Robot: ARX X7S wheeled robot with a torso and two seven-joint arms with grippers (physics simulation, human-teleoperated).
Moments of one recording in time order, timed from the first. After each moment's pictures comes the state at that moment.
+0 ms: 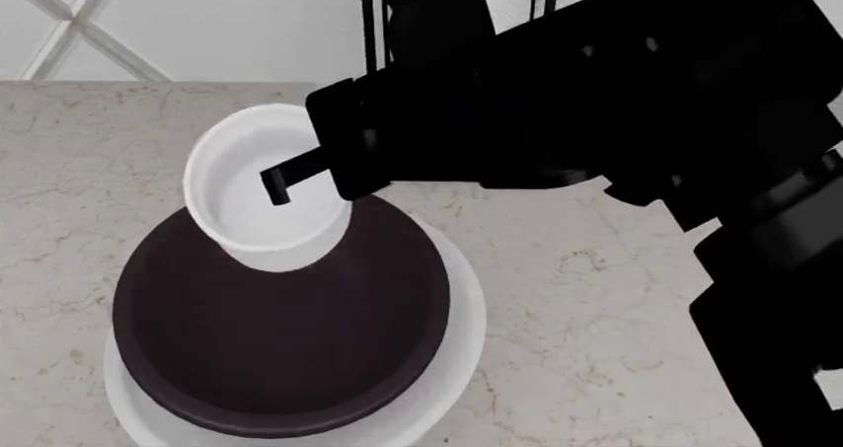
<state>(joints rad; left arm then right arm) -0.34 -0.88 0.00 0.44 -1.07 -0.46 -0.49 1.67 0.31 -0.97 0.49 1.35 1.13 -0.02</state>
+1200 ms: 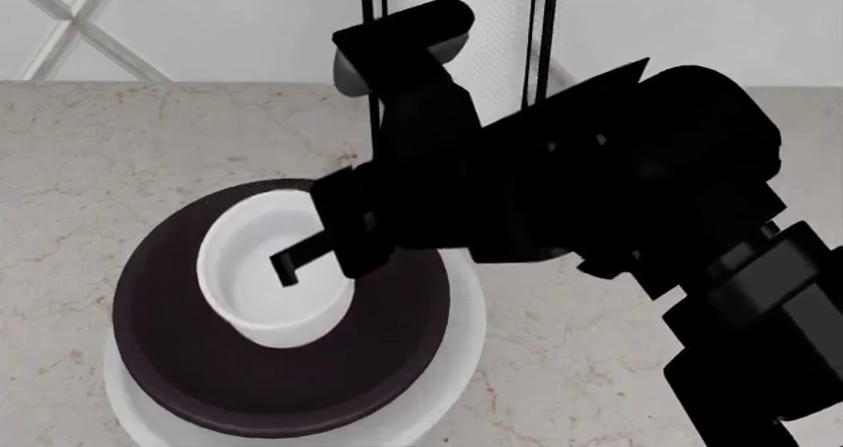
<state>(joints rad) -0.34 -0.88 0.00 0.43 -1.07 -0.46 -0.49 1.55 0.31 -1.02 0.47 1.32 1.09 -0.04</state>
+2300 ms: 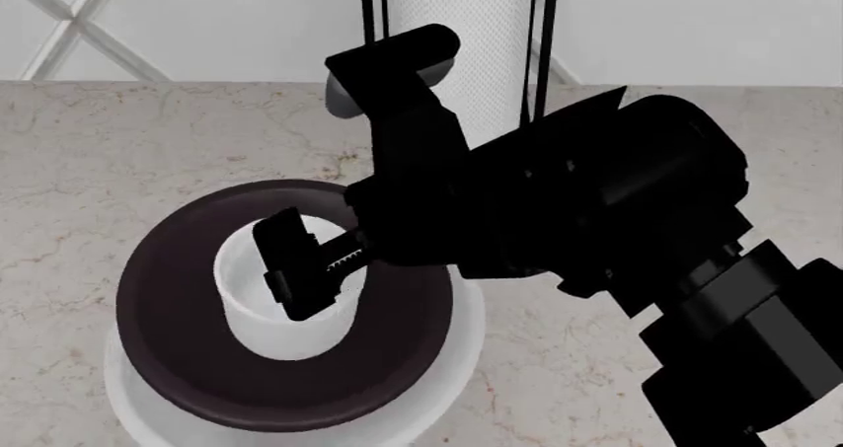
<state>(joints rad) -0.33 -0.88 -0.01 0.42 -1.07 -0.46 -0.49 1.52 0.29 -1.05 0.51 1.28 1.03 -0.11</state>
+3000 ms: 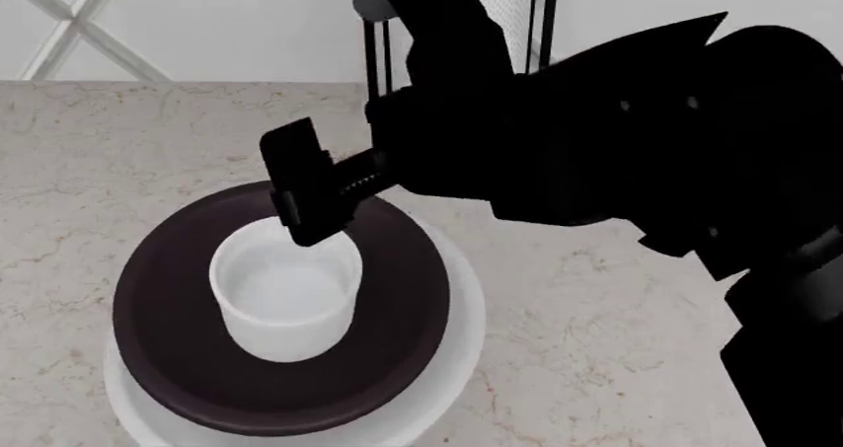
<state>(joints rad) -0.34 -0.90 -0.03 0.45 -1.09 -0.47 -0.50 1.59 0.38 -0.94 0.39 1.39 1.07 0.01</state>
